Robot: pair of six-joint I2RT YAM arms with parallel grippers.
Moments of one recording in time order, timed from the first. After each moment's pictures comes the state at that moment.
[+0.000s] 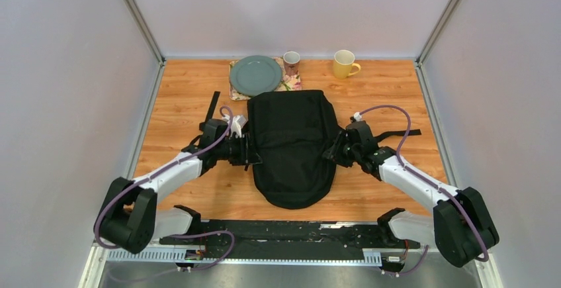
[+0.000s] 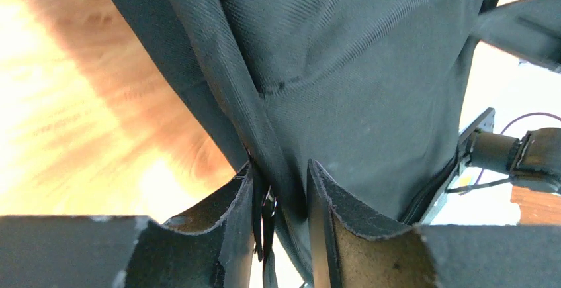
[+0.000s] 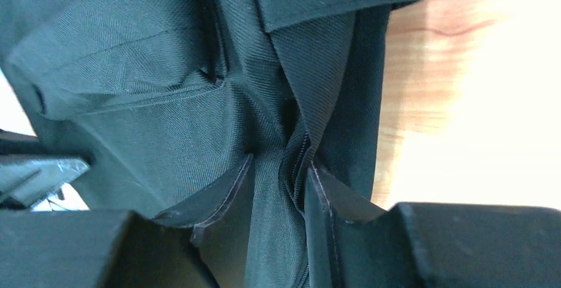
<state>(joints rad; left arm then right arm) -0.40 1.28 0.59 -0.09 0.51 -0.51 0.49 1.17 0.56 -0.20 -0.10 0.86</state>
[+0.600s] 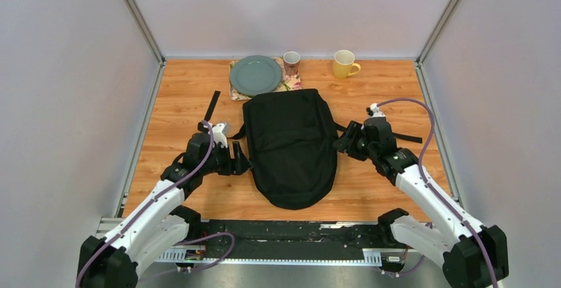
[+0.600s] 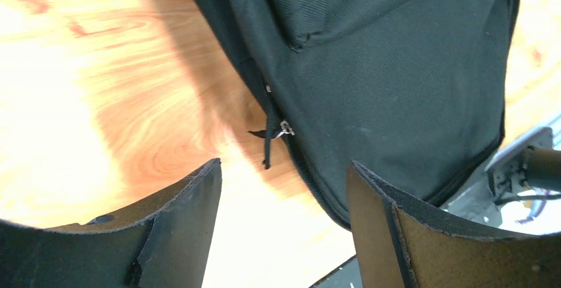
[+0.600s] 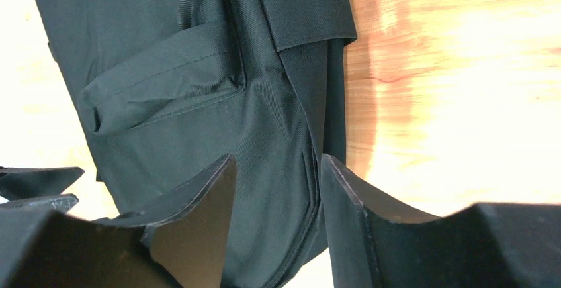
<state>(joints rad) -0.41 0.84 0.45 -0.29 0.32 -0.46 0.41 0.98 0.66 -0.37 -0.04 0.72</state>
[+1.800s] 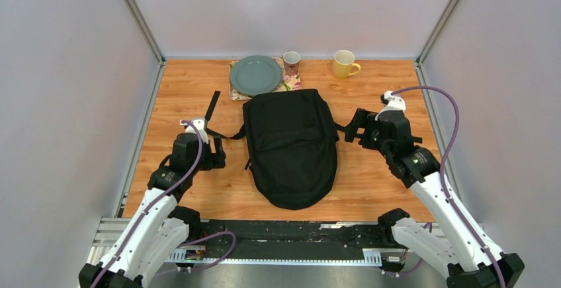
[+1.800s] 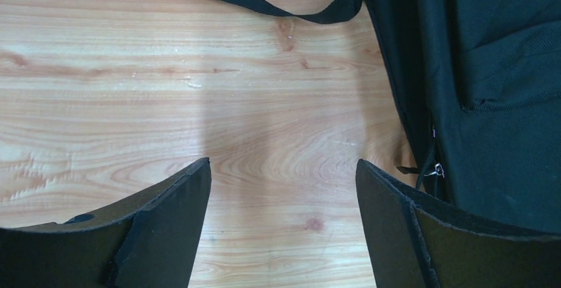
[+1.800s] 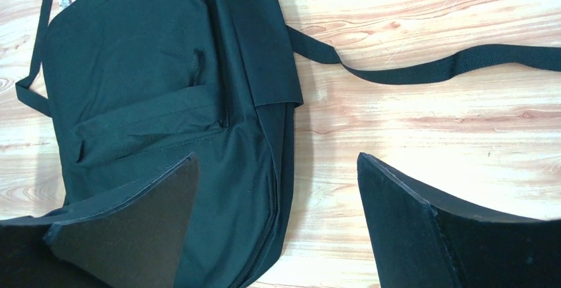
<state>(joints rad) -0.28 0.69 0.54 -0.53 -0.10 -0.28 0.41 0.83 0.86 -0.57 0.19 0.49</state>
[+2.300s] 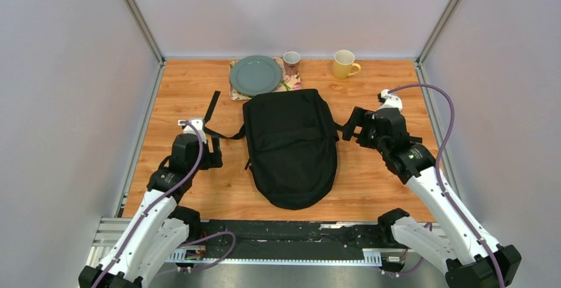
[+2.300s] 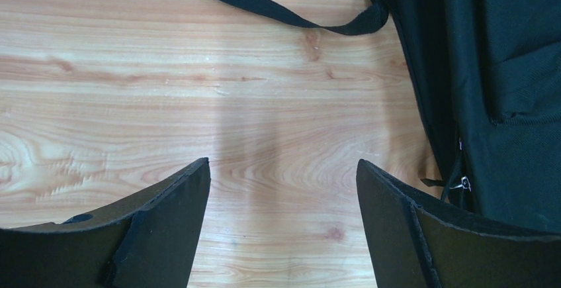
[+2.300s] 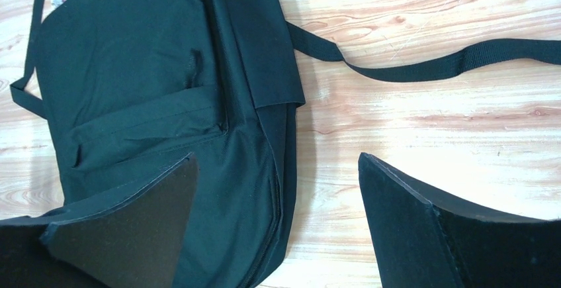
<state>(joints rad) -0.28 0.67 0.51 -0.51 -0.16 -0.24 0.41 0.87 0.86 -0.55 0.19 0.52</state>
